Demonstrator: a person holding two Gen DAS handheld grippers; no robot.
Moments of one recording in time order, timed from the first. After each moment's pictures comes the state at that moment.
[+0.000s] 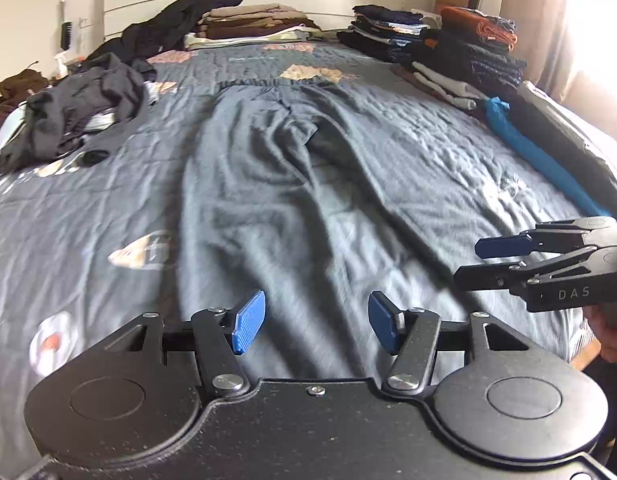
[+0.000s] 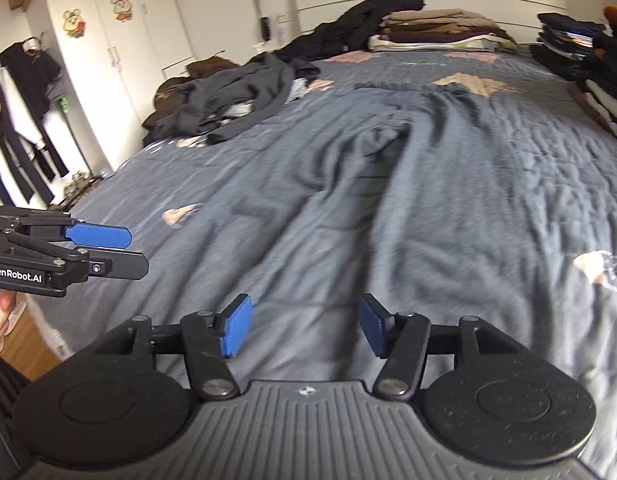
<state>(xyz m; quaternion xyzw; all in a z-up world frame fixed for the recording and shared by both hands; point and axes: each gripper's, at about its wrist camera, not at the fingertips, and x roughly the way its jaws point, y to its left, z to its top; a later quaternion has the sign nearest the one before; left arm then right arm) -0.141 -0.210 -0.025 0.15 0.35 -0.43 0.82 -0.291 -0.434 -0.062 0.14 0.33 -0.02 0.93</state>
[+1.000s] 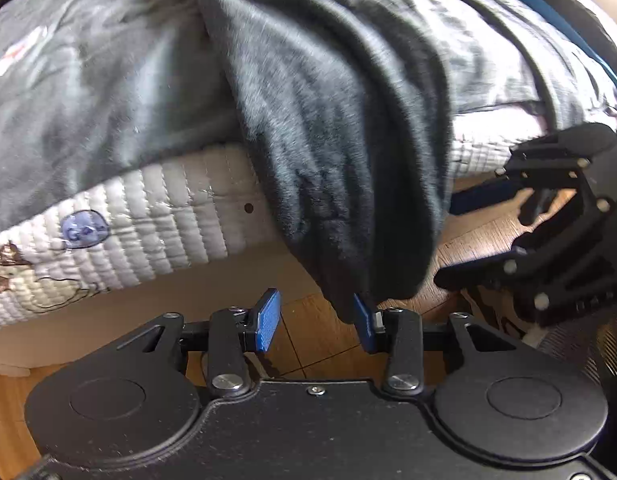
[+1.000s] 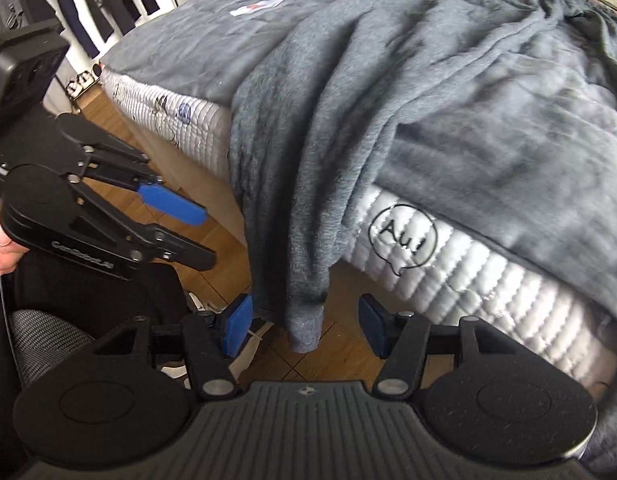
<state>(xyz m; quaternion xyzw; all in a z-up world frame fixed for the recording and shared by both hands) -0.183 -0.136 -0.190 0.21 0.50 -0.44 0.72 -0.338 -0.258 -0.179 0.05 0.49 0.13 0.86</state>
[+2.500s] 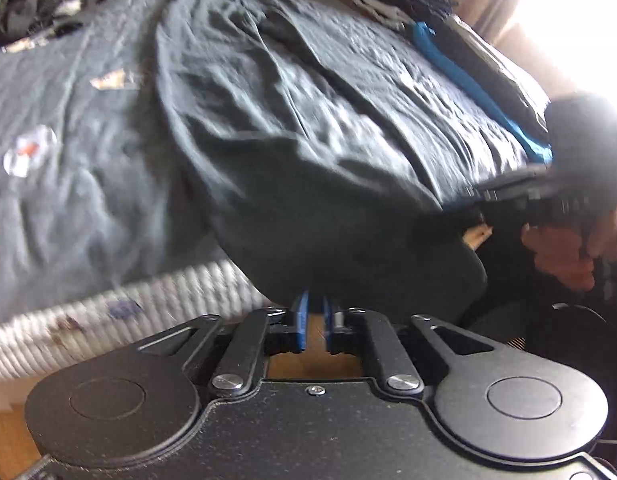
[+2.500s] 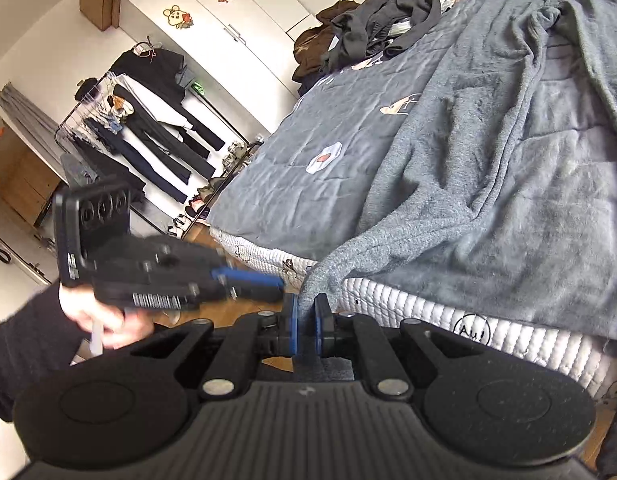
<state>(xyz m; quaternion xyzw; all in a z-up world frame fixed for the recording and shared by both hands) -0.200 -0.097 -0.074 0.12 0.47 -0.52 0.70 -0.355 -0.316 -0.068 0.30 0.36 0.21 0.86</state>
